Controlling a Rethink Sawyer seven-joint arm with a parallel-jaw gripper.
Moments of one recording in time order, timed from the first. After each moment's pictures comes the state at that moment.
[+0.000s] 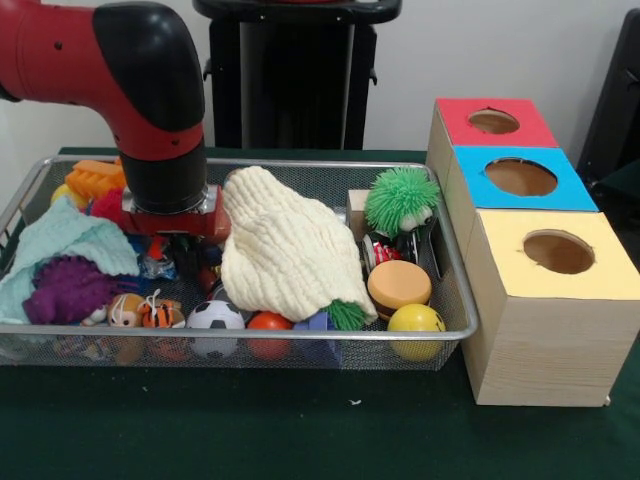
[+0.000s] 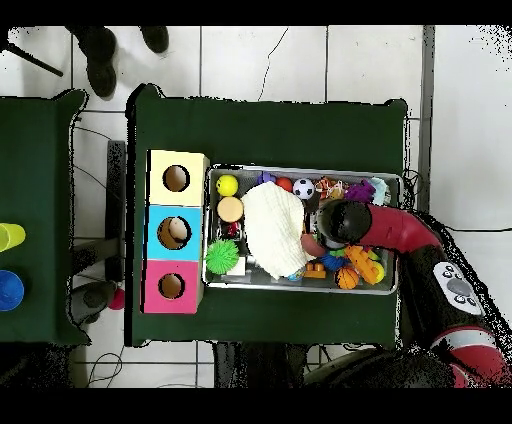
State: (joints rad) arm -0.66 -0.39 0.24 1.46 -0.42 0.69 1.57
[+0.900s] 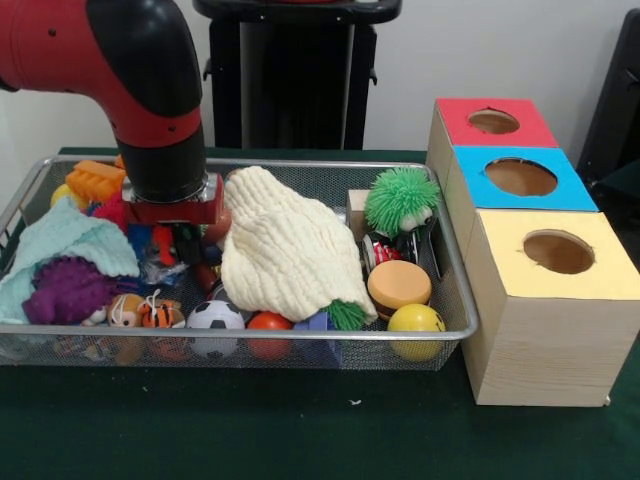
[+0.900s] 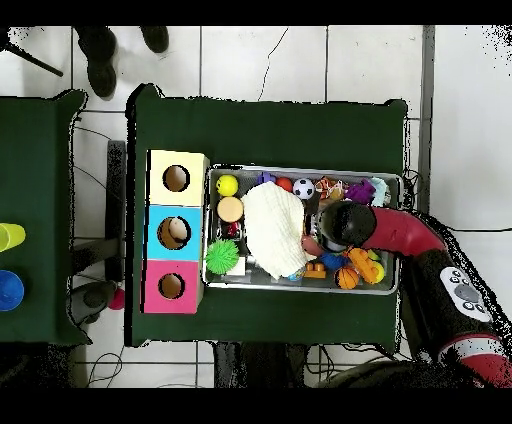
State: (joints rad) arm -0.69 -0.43 0.27 1.50 -0.42 0.69 1.57
